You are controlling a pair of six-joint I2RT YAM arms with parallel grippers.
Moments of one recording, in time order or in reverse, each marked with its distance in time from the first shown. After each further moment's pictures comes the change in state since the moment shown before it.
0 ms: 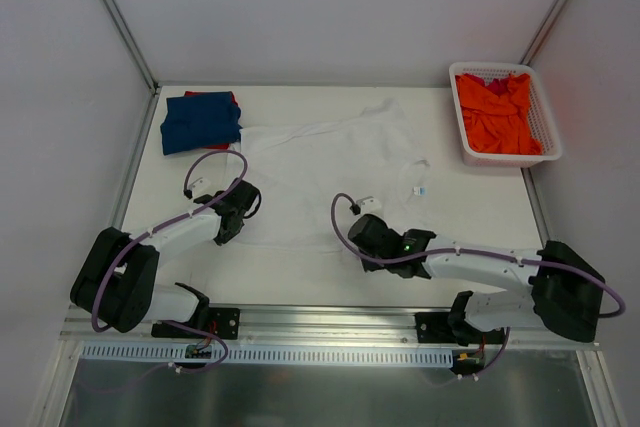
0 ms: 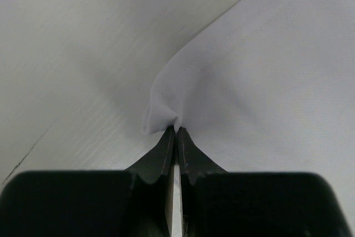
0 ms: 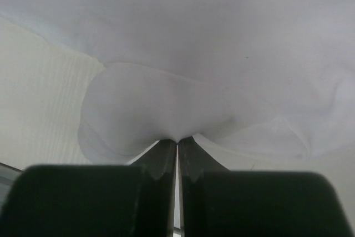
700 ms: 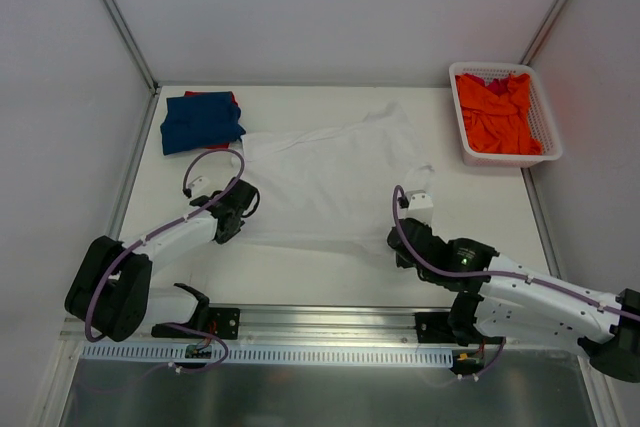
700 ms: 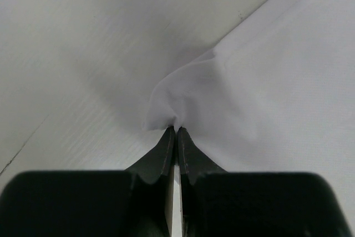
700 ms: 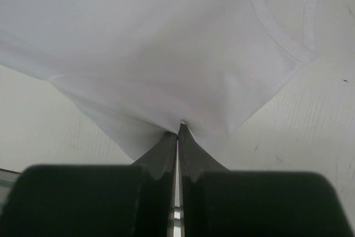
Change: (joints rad) left arm 0.000 -0.049 -0.001 0.001 0.023 0.008; right arm 0.000 -0.445 -0.002 -0.337 0.239 0.110
